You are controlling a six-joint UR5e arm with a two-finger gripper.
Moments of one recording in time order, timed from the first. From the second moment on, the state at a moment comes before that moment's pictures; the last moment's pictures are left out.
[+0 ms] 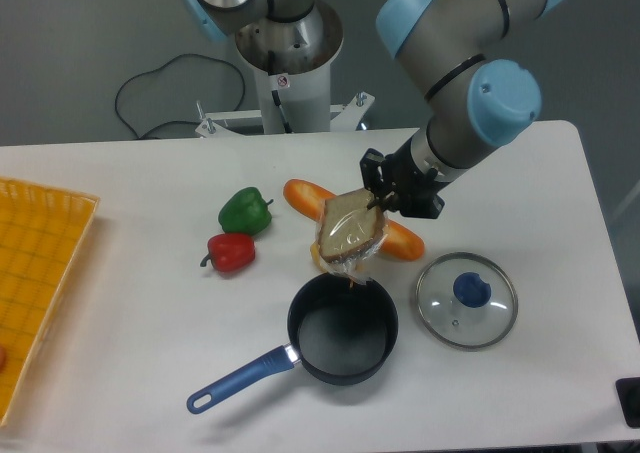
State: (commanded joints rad) arm 2.69 -1.90 -1.39 -1.66 1.26 1.18
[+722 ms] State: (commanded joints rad) arm 2.67 -1.90 -1.39 -1.60 1.21 1.17
